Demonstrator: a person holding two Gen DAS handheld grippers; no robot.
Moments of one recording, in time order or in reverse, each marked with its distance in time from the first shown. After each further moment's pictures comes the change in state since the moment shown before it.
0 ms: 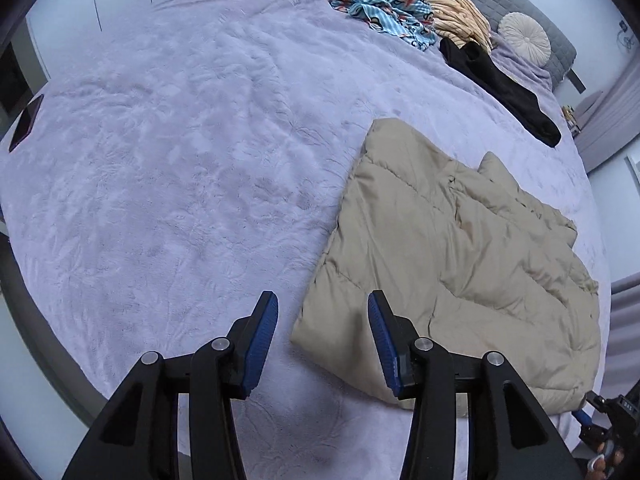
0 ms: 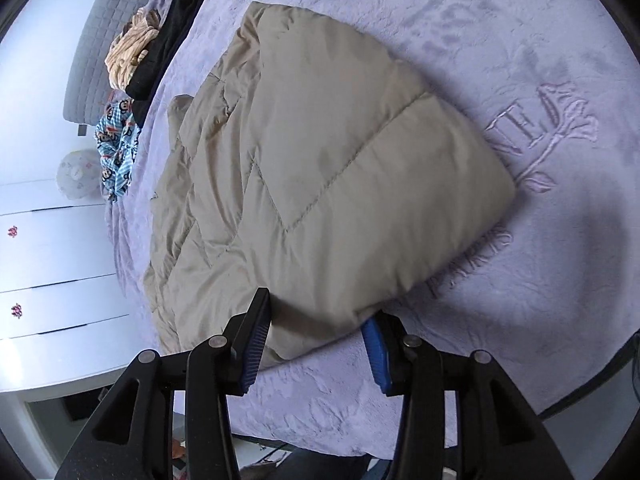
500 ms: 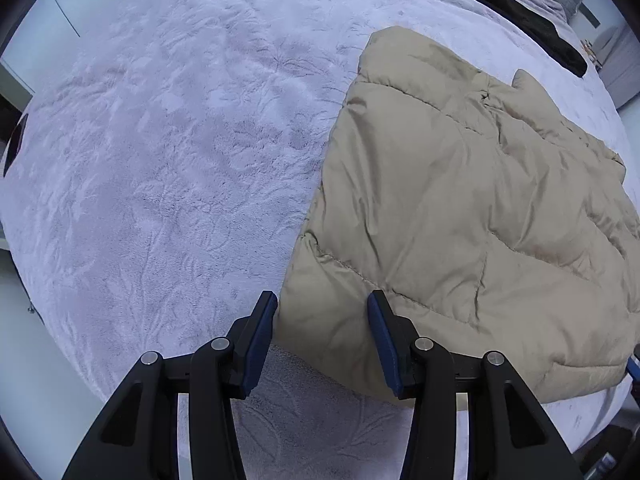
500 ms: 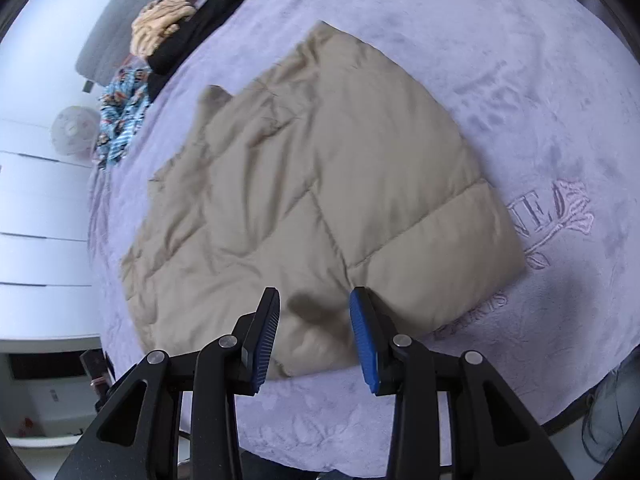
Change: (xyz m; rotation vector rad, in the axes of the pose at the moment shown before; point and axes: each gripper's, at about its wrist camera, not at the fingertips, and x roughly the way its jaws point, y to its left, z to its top) left arm 0.056 -0.024 -0.011 0.125 0.176 0.146; right arm 0.001 0.023 -0.008 -0.169 -0.040 -0.124
